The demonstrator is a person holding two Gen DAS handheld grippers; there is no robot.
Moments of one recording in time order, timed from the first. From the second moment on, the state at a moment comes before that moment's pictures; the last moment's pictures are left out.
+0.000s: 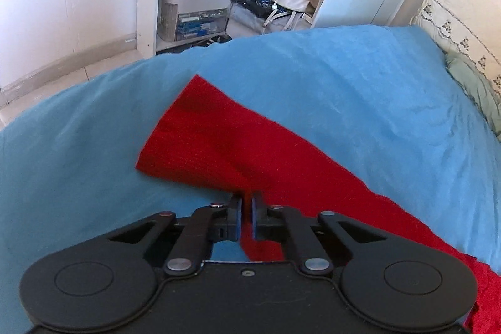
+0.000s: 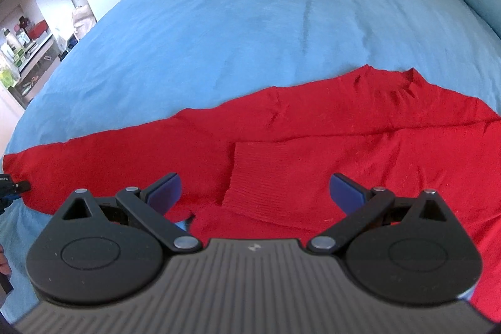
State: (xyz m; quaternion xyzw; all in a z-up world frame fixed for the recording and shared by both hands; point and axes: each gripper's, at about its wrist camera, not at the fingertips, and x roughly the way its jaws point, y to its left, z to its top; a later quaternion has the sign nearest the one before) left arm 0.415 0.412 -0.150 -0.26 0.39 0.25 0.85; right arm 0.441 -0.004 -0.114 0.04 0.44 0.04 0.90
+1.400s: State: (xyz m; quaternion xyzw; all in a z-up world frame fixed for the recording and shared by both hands) left arm 0.406 0.007 -0.108 0.04 0.39 -0.08 0.92; right arm 0.402 -0.247 -0.091 0.05 0.41 0.04 0.91
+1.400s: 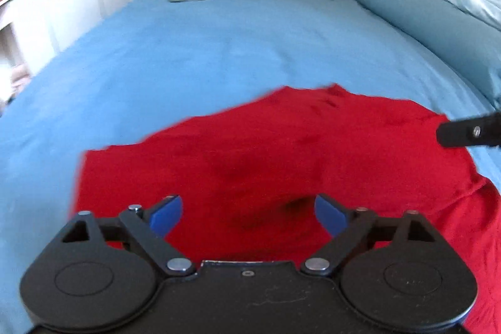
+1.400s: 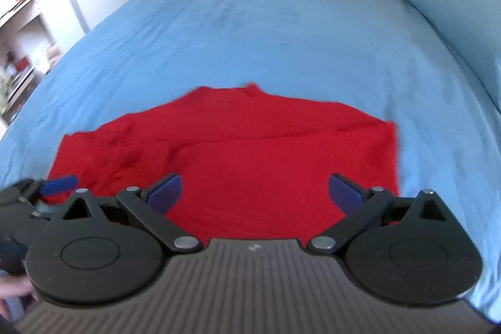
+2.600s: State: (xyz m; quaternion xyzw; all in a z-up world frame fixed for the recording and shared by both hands) left arm 0.395 0.128 -0.140 0.02 0.43 0.01 0.90; right arm 0.434 -0.211 -0.167 0.20 0.43 0.00 0.88
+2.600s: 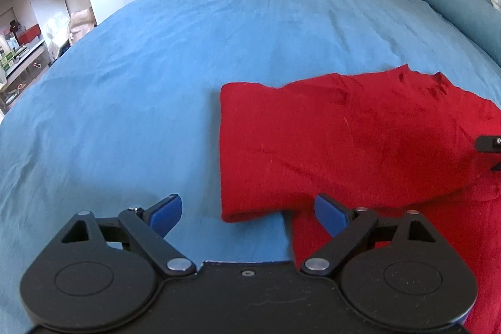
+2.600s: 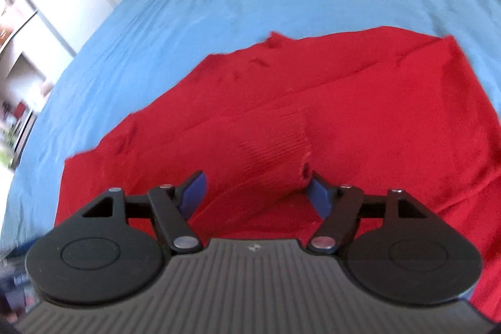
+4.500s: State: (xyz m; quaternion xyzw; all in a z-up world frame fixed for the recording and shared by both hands) left arm 0.410 0.036 -0.125 0.05 0.40 -0.13 0.91; right arm 0.396 -0.303 -0.159 0.01 0.41 0.00 0.91
